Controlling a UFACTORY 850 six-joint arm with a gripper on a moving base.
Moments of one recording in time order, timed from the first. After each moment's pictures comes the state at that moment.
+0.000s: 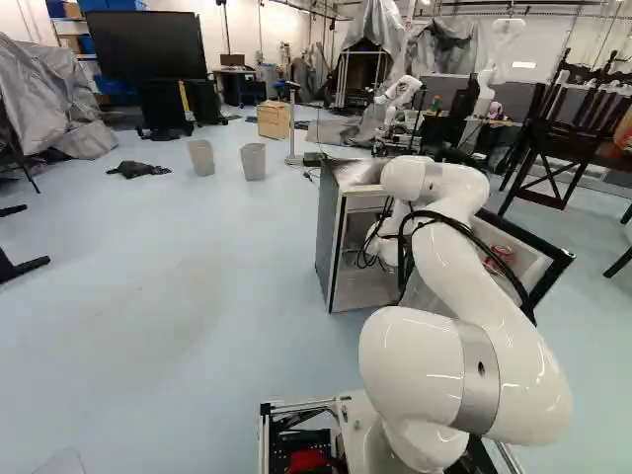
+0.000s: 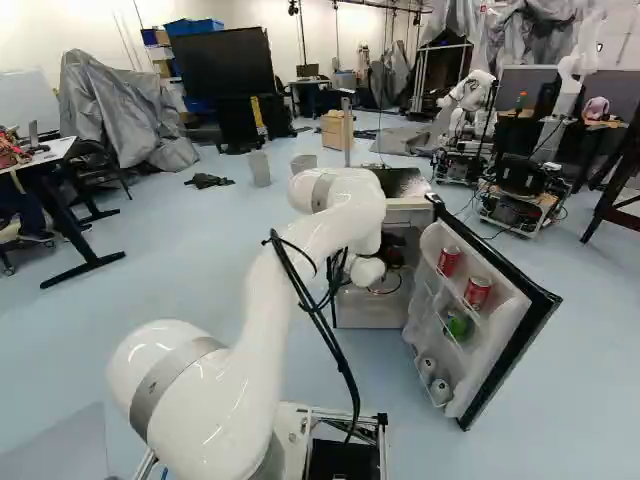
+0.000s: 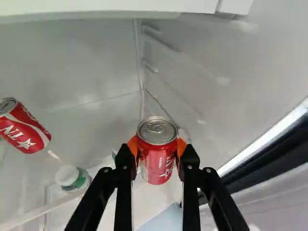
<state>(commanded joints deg) -23.0 -74.3 -82.8 5.5 56.0 -6.0</state>
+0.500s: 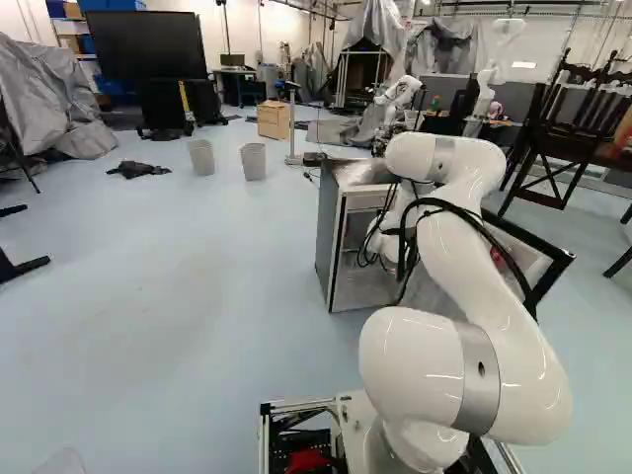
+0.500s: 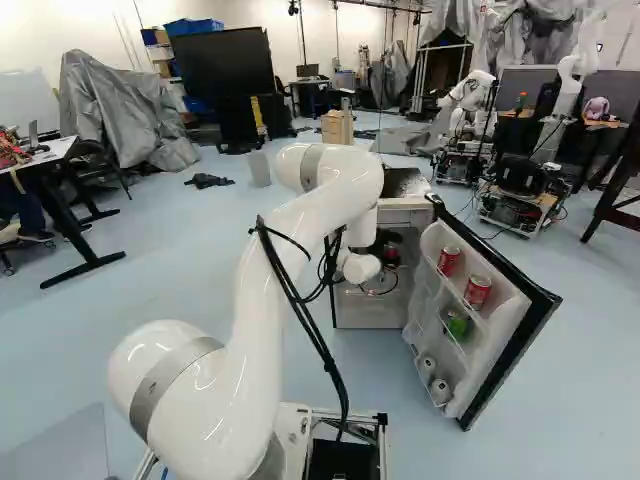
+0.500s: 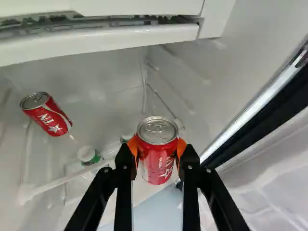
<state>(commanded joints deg) -22.4 -64.1 -69.3 5.5 56.0 -6.0</state>
